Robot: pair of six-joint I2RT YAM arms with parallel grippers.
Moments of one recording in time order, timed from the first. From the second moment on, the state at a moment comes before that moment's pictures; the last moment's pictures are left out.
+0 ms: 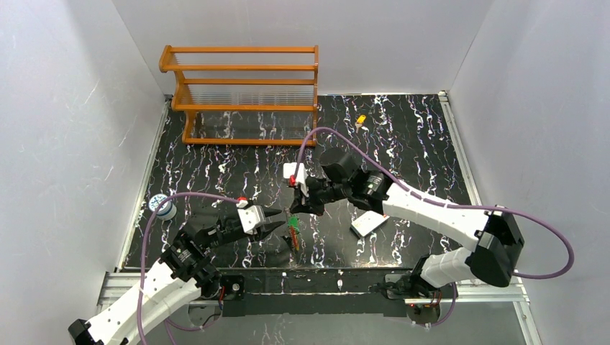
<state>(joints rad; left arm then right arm) -0.75 0.38 0.37 -0.10 0.45 0.25 1.00 1.34 1.05 -0.23 -0.57 -0.29</state>
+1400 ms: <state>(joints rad) -0.75 0.48 0.39 -0.15 0.46 0.26 1.12 1.47 1.19 -0.52 -0.41 -0.35</state>
